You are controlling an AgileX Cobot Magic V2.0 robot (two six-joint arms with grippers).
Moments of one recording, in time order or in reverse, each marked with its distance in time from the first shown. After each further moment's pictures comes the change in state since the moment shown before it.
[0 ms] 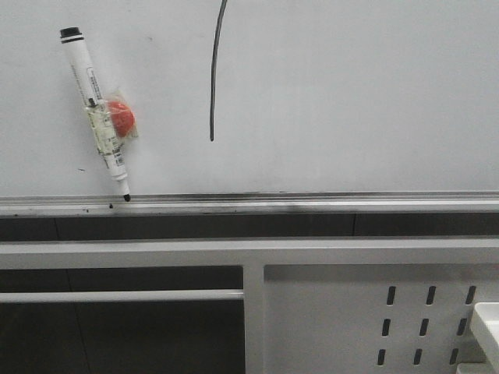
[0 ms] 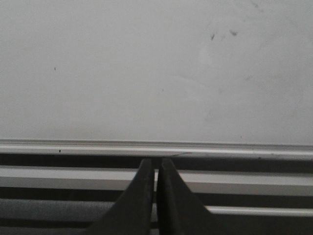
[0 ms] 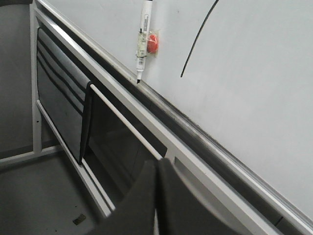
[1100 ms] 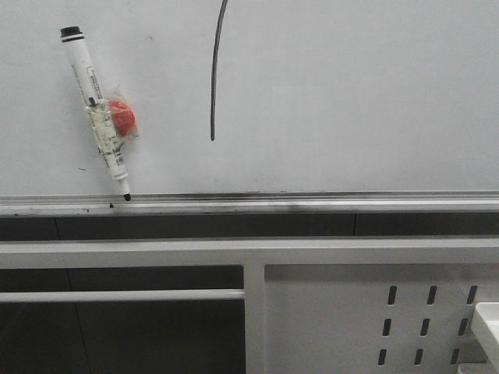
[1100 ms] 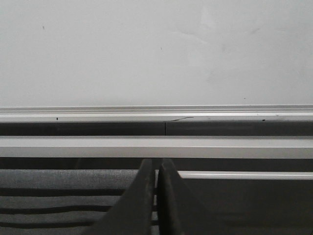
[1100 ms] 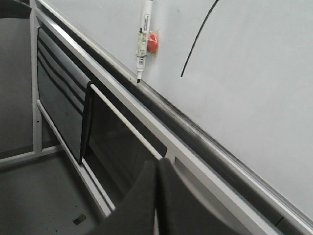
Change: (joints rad) left arm 0.000 0.000 0.000 -0.004 0.101 0.022; right arm 0.000 0.000 0.000 0.000 0.002 0.000
